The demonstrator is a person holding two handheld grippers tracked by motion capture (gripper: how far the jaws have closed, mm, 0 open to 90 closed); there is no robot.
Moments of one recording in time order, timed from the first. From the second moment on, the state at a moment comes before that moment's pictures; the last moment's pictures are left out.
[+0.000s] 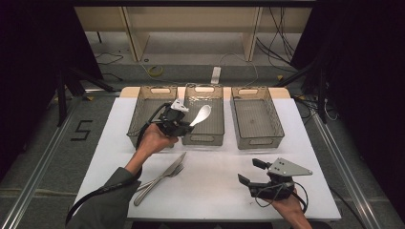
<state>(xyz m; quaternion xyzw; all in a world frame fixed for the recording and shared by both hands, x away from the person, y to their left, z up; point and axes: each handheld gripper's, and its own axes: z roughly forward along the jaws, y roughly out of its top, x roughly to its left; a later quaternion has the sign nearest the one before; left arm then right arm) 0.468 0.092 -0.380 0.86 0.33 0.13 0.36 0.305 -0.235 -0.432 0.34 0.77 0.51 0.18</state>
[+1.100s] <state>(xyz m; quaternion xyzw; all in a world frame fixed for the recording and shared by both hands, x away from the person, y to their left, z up) 0.526 0.074 -0.407 0.84 0.40 0.11 0.36 0.304 -0.235 -0.432 0.33 0.77 0.51 0.18</state>
